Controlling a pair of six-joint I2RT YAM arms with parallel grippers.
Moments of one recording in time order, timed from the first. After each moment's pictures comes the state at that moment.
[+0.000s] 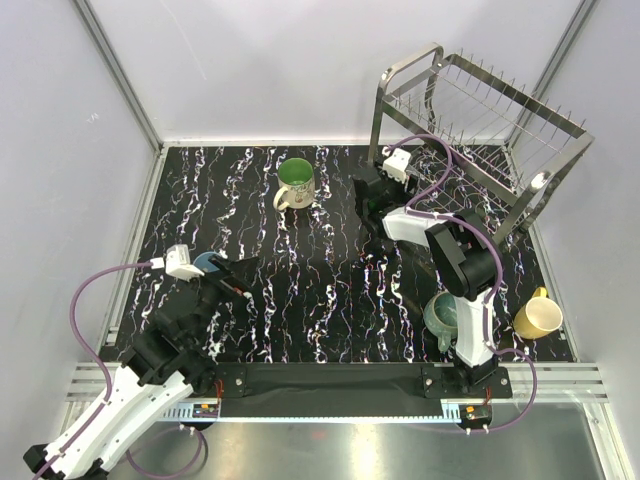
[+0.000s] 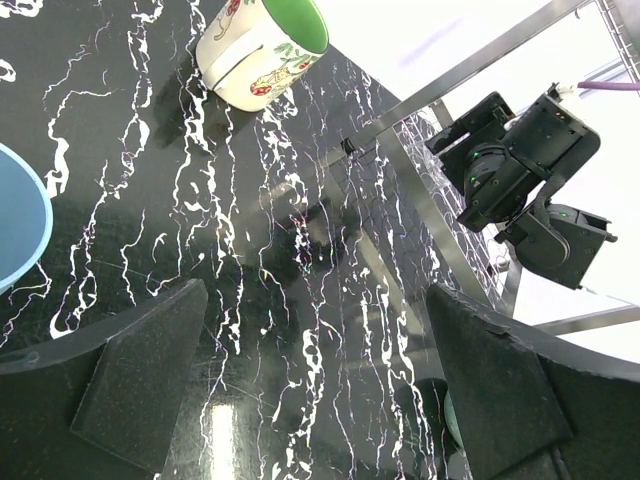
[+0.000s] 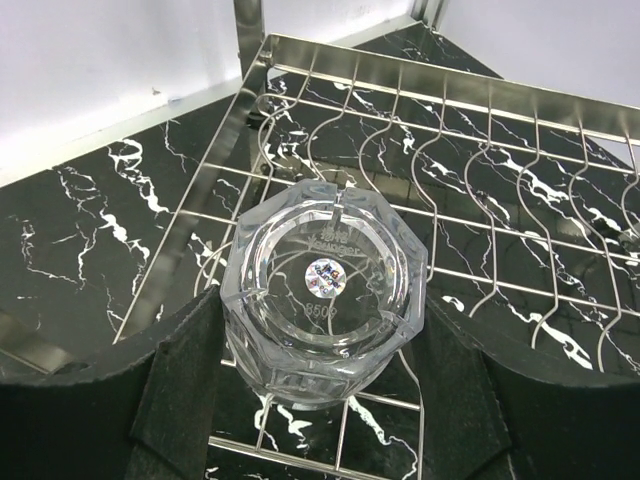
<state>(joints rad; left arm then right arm) -0.68 0.21 0.39 -0.34 -0.41 -0.86 0.53 2.05 1.28 0.40 1.18 0.28</state>
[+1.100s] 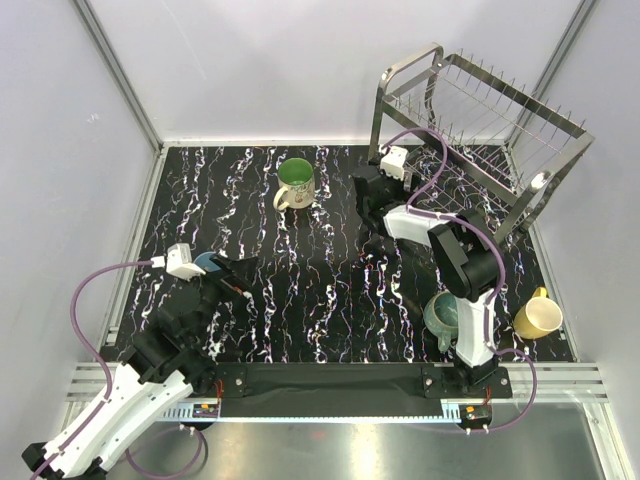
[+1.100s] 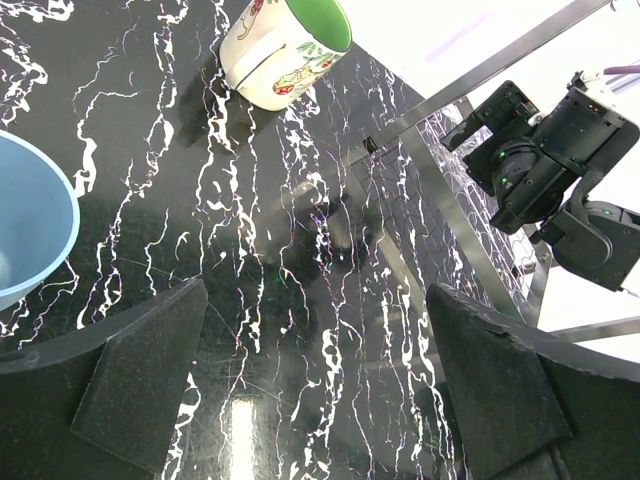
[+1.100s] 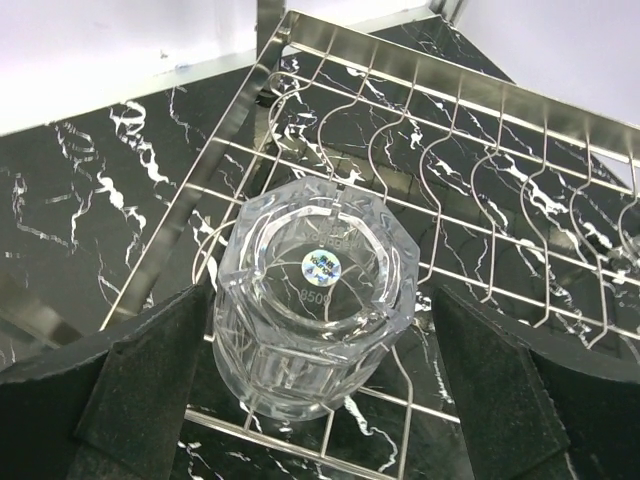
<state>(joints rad) -0.68 0.24 0.40 -0.37 -0.43 -0.84 0.53 2.03 1.30 0.30 1.12 0.25</state>
